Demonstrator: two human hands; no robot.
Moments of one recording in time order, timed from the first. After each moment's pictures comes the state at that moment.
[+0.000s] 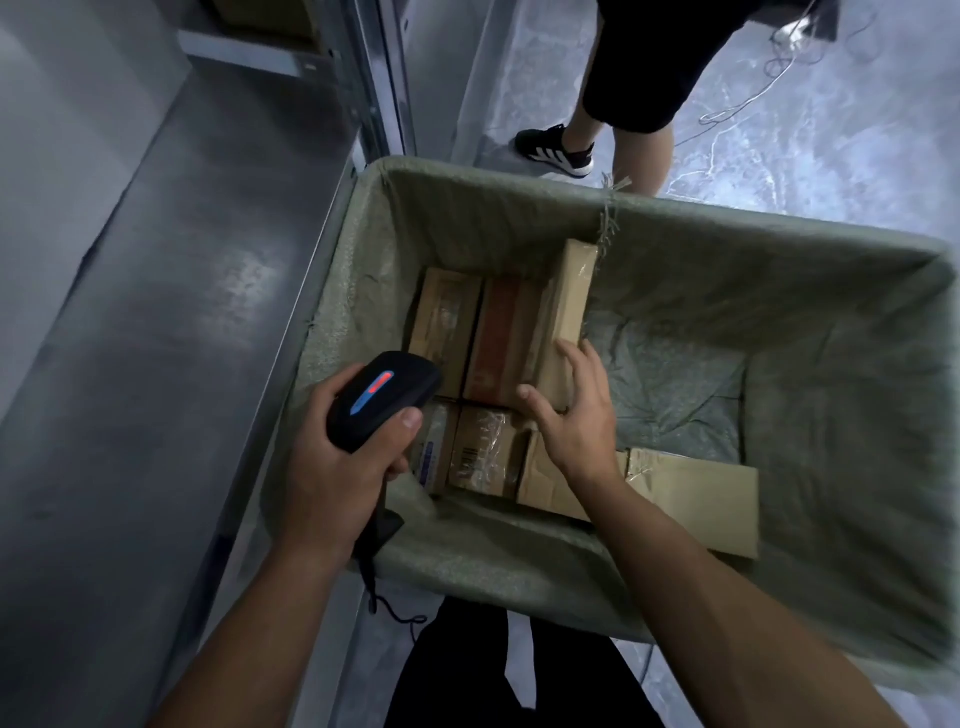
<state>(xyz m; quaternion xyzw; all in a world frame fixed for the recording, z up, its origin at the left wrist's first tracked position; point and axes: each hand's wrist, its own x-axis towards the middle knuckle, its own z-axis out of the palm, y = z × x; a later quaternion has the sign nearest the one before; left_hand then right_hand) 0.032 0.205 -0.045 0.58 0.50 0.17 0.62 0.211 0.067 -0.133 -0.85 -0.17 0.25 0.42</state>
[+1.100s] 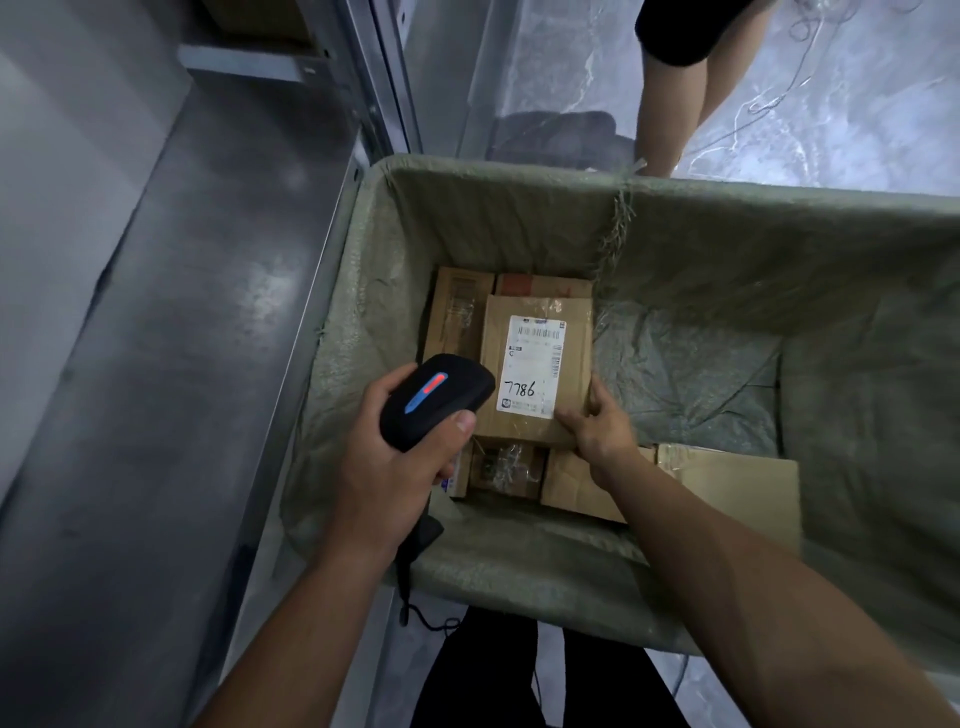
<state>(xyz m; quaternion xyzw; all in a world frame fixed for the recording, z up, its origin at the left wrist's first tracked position) 0.052 0.196 -0.044 0.60 0.47 0.12 0.64 0.228 0.061 -0.212 -0.76 0.08 0.42 0.49</state>
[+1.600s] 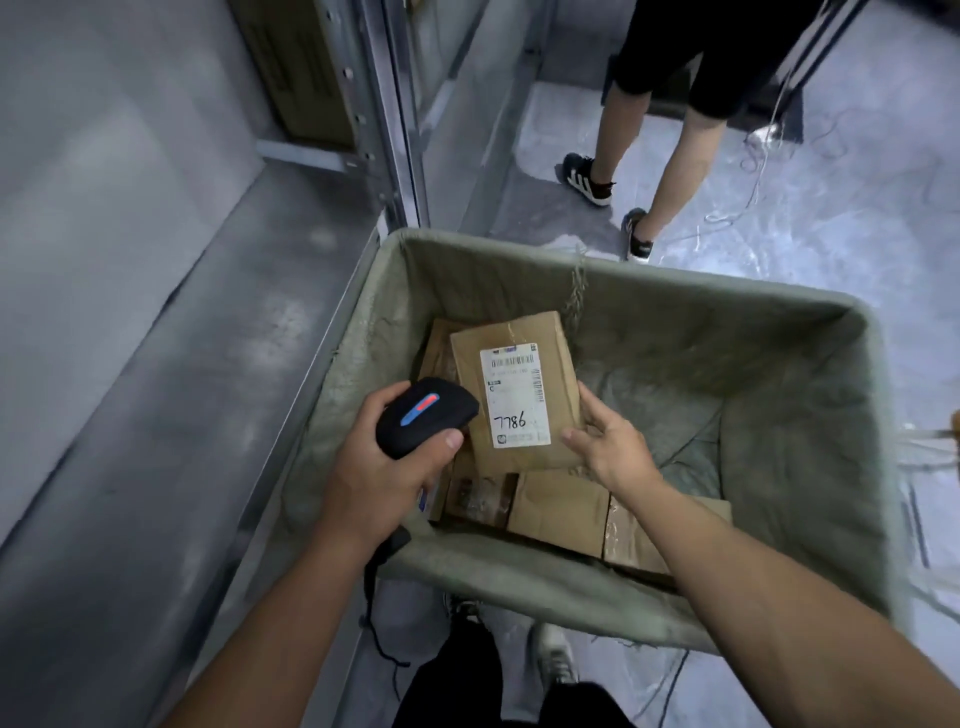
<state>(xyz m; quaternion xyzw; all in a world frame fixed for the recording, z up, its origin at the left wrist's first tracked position) 0.039 0.170 -0.010 0.63 0.45 0.16 0.61 0.255 0.013 -0.122 -0.81 -0.13 0.37 0.43</state>
